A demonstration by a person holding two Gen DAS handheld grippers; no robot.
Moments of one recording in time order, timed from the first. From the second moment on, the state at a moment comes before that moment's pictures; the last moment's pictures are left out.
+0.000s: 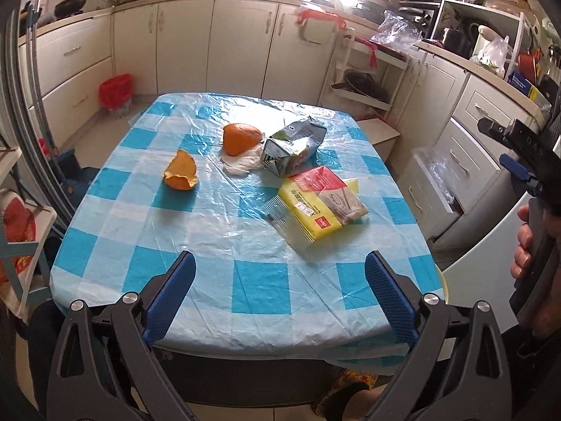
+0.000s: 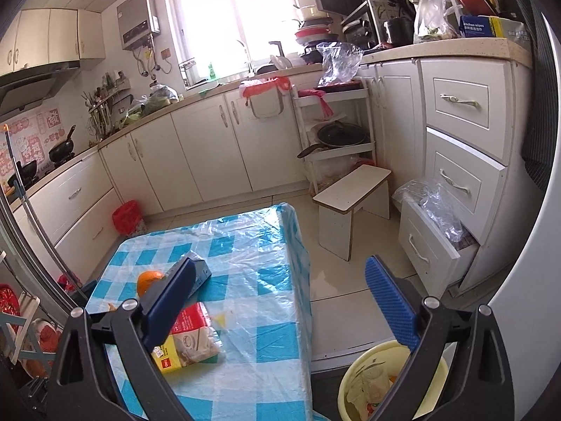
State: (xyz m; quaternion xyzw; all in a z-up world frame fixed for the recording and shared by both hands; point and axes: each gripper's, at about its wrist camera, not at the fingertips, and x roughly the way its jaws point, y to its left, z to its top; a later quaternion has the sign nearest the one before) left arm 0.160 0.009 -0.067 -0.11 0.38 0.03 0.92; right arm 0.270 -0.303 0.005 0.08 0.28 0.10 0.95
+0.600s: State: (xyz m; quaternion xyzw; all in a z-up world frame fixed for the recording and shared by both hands) left arm 0.155 0.028 -0.067 -0.14 0.38 0.06 0.91; right arm 0.276 -0.273 -0.020 0.05 0.34 0.13 0.93
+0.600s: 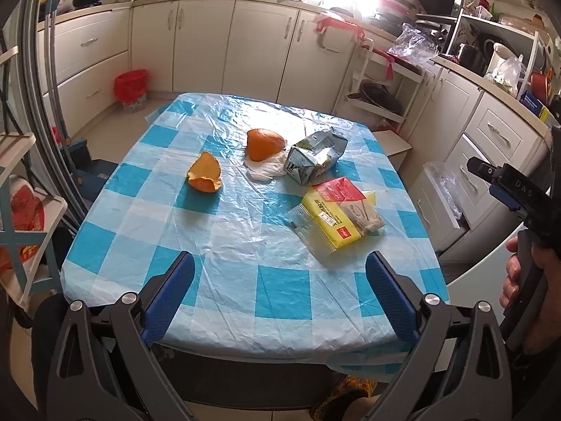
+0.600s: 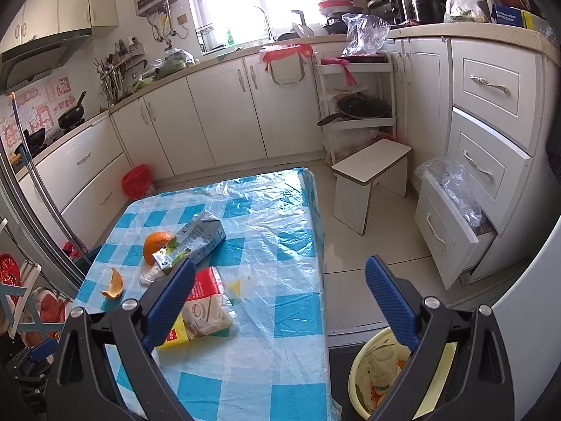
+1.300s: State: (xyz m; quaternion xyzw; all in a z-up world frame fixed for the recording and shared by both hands) left arm 0.157 0.055 -0.077 -0.16 0.38 0.08 0.91; right arm 0.283 -0.224 -0.041 -0.02 0.38 0.17 0.91
